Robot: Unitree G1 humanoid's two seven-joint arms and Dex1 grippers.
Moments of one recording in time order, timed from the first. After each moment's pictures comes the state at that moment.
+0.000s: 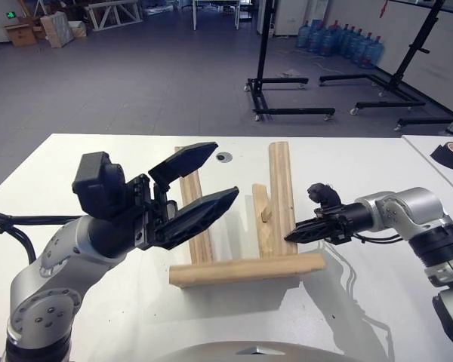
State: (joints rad) left arm -0.06 0.51 0.13 -0.90 -1.23 0.47 -0.50; right arm -0.58 -0.88 0.37 0.24 0.72 1.10 1.55
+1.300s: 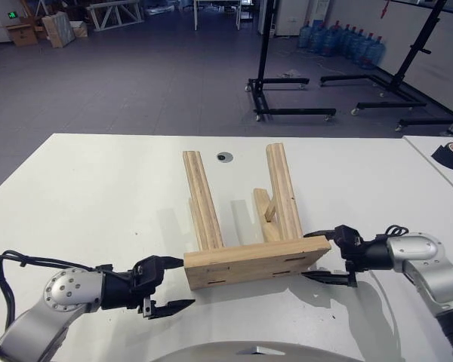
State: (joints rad) left arm 0.35 0.83 -0.11 -0.55 -0.32 0.24 -0.98; right arm 0.04 -0.81 0.03 0.03 0.31 0.07 1.30
